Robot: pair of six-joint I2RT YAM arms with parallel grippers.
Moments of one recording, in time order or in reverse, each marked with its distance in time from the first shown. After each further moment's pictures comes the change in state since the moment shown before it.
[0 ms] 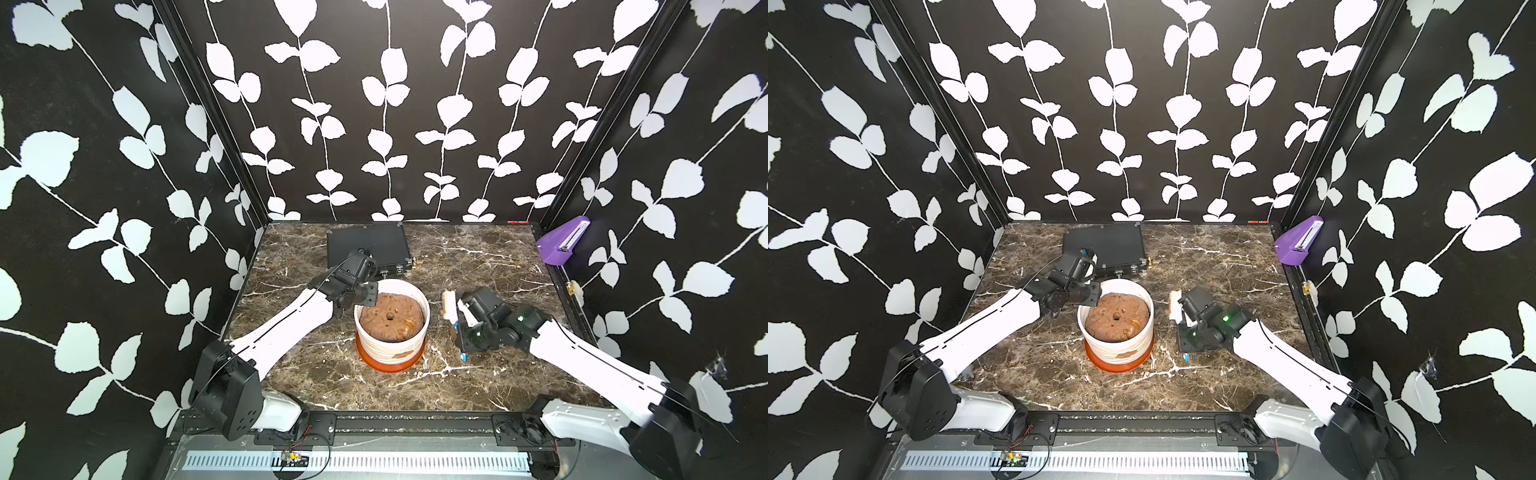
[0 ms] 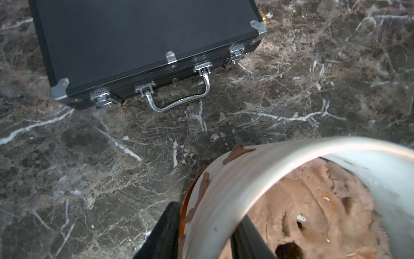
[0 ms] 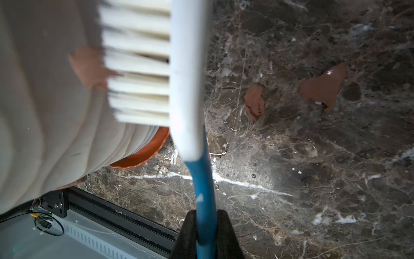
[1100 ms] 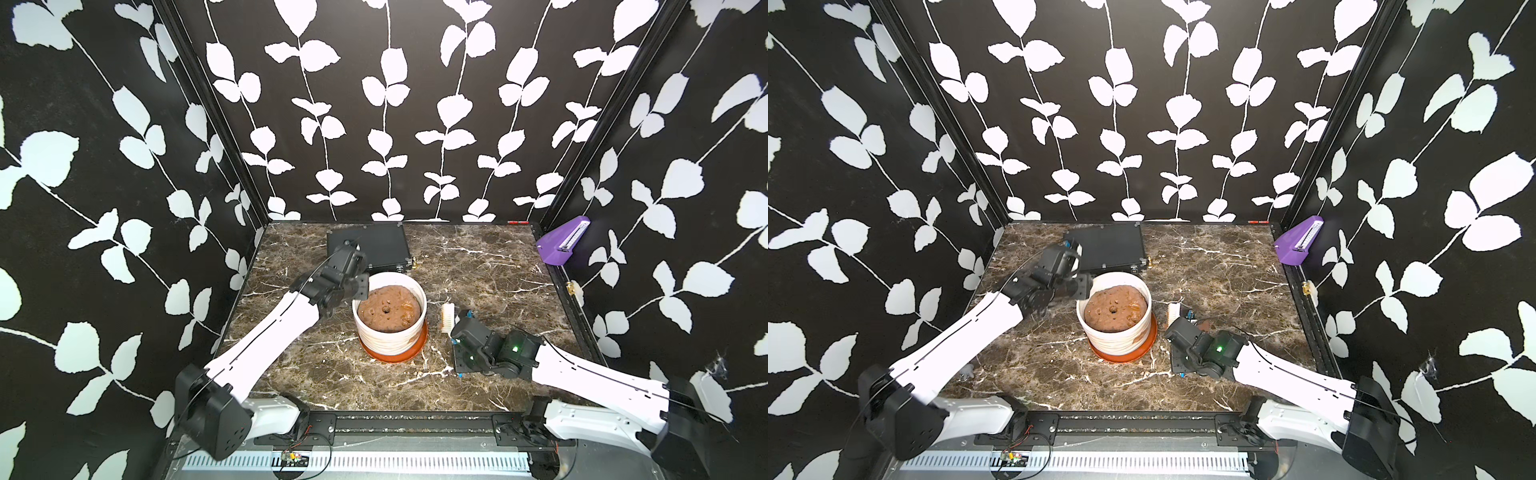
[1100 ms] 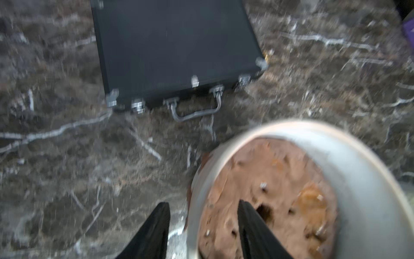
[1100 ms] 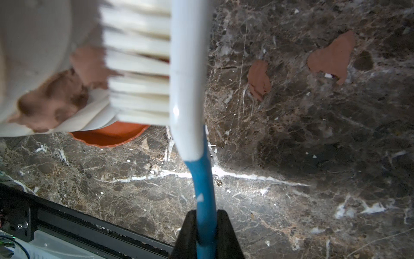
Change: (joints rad) left arm 0.018 -0.060 0.129 -0.095 -0.060 -0.041; right arm 0.233 -0.067 -0.156 0.109 0.182 0.227
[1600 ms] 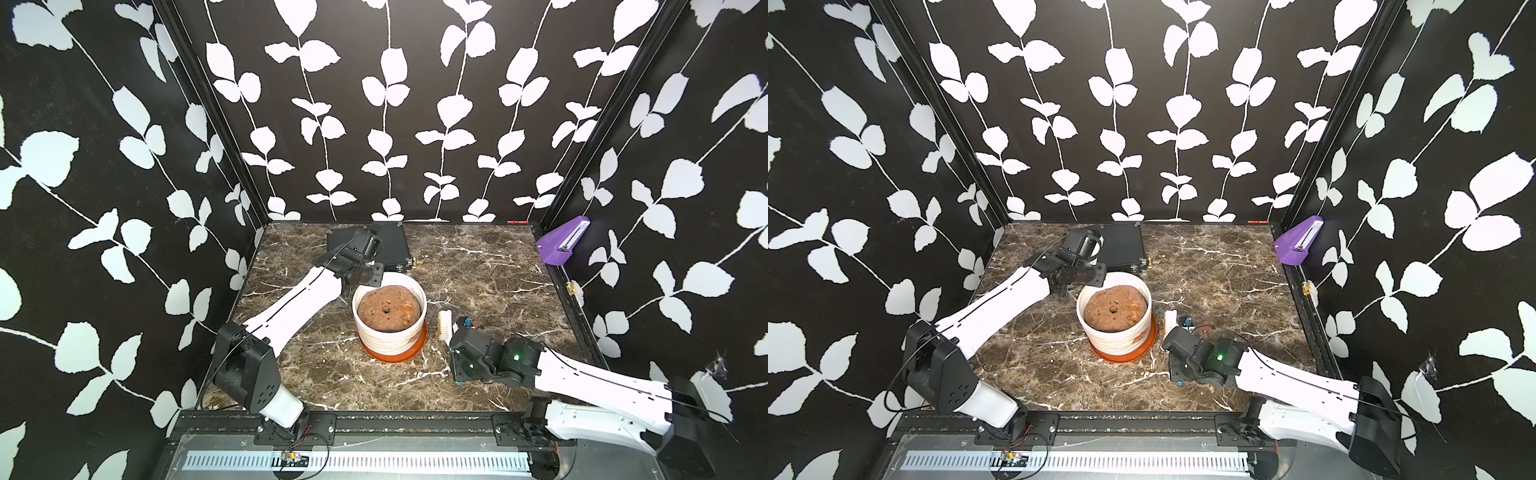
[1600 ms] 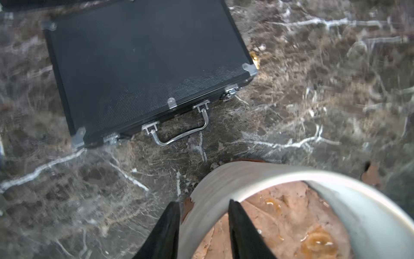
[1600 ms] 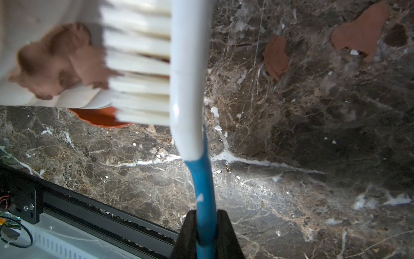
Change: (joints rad) left arm 0.003 0.201 0.111 0.026 0.053 0.079; right arm 0.077 -0.030 -0.033 0.007 -0.002 0.059
